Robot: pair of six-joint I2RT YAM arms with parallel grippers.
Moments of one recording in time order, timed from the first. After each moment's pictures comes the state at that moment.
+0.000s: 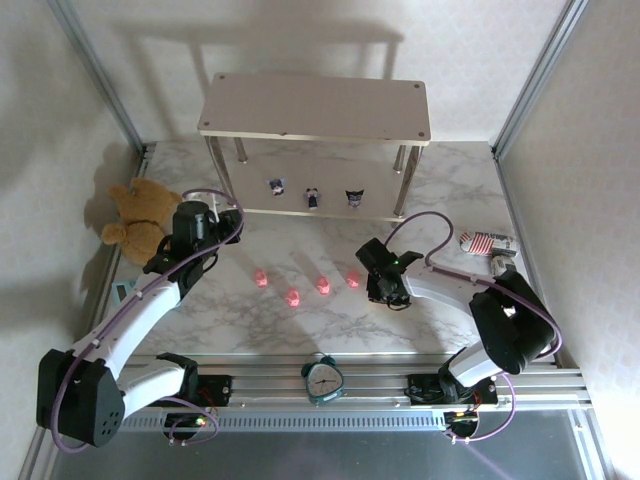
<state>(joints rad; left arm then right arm) -0.24 1.11 0.74 -0.12 -0.04 -0.42 0.70 1.51 0.78 -0.63 0.18 0.78</state>
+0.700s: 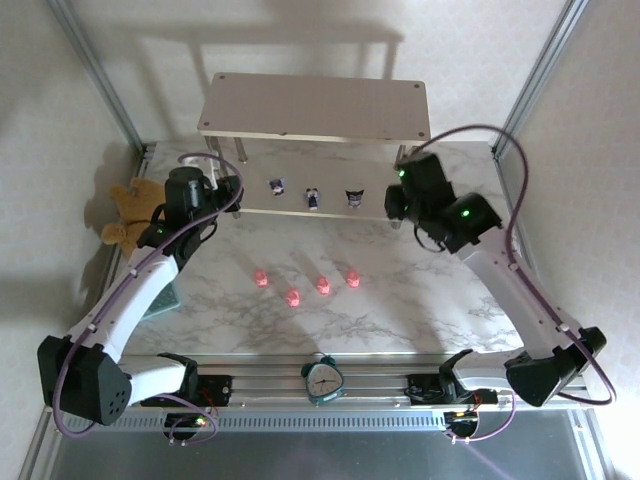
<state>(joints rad) -0.23 1.21 1.05 -0.20 0.01 -0.39 0.58 1.33 1.62 -0.98 0.31 0.43</state>
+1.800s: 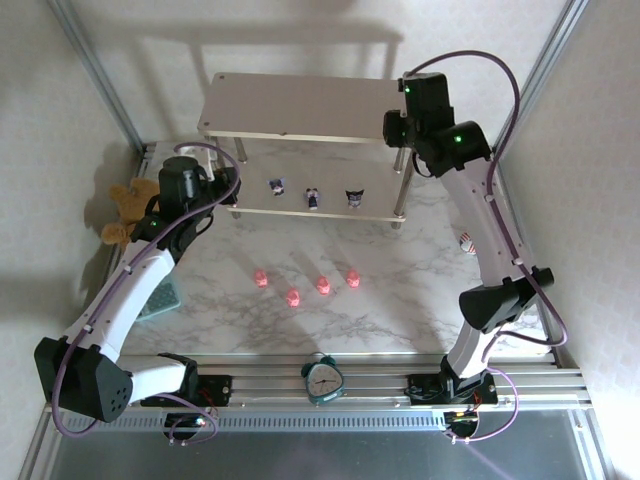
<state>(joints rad) -0.21 1.23 1.13 -0.27 0.02 -0.37 0.42 1.76 2.18 -0.99 0.22 0.21</state>
